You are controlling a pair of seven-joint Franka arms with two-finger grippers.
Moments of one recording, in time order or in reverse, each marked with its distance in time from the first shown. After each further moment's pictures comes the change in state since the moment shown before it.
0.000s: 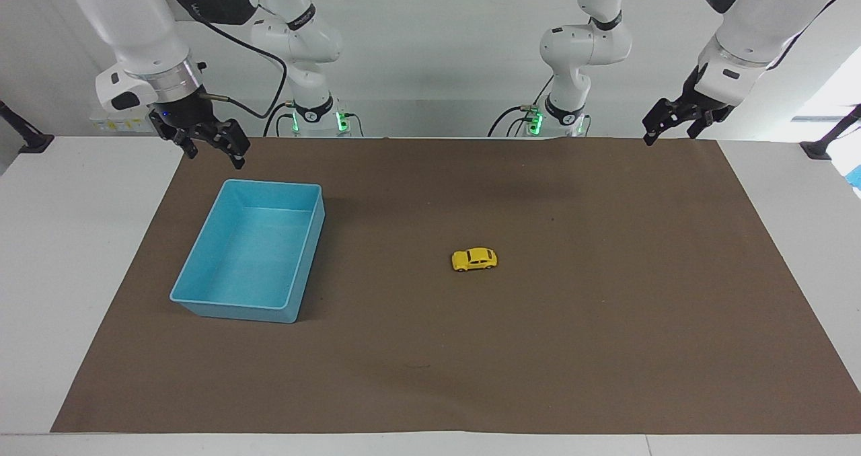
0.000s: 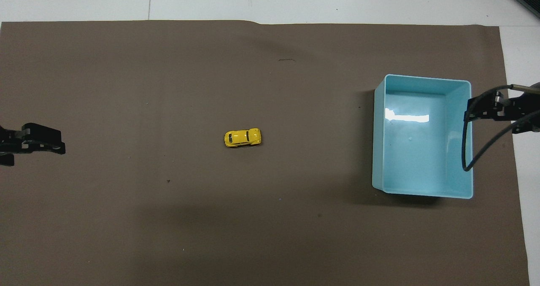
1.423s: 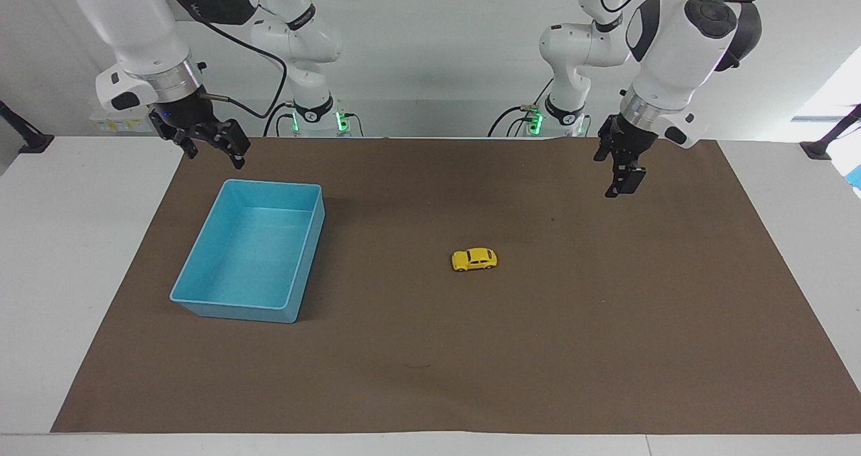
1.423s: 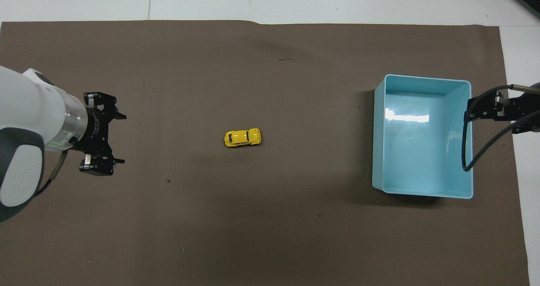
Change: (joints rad) left arm -0.188 0.058 -0.018 -0.151 -0.045 0.326 -1.554; right arm 0.000 0.000 0.000 0.000 0.000 -0.001 0.000
